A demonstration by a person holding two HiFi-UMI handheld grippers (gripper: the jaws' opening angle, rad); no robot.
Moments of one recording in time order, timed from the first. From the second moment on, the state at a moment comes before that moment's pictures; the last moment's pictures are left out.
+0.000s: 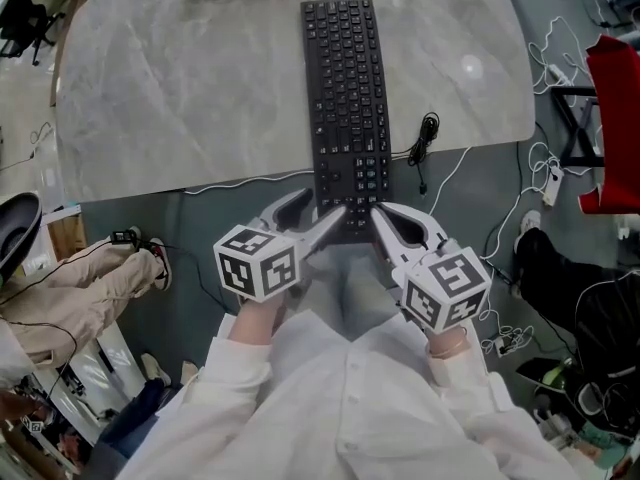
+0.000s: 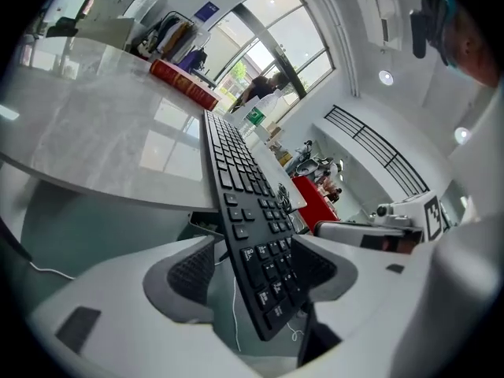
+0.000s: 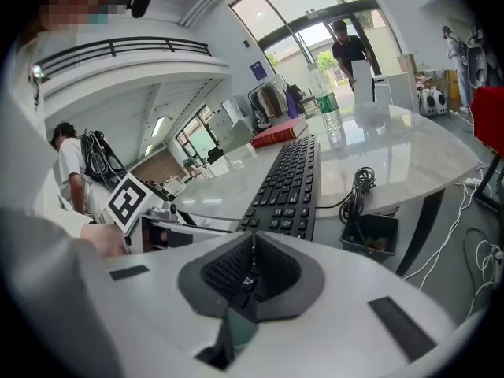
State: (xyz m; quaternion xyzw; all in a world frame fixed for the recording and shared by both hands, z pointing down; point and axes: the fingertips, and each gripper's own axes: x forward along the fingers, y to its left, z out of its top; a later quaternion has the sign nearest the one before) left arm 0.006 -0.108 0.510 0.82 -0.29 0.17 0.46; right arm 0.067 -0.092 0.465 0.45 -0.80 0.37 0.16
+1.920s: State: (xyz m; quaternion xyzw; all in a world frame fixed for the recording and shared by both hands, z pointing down) left arm 0.032 -0.113 0.511 0.80 -0.17 0.06 0.57; right arm 0.095 -0.118 0.471 0.47 -0.79 0.36 0.16
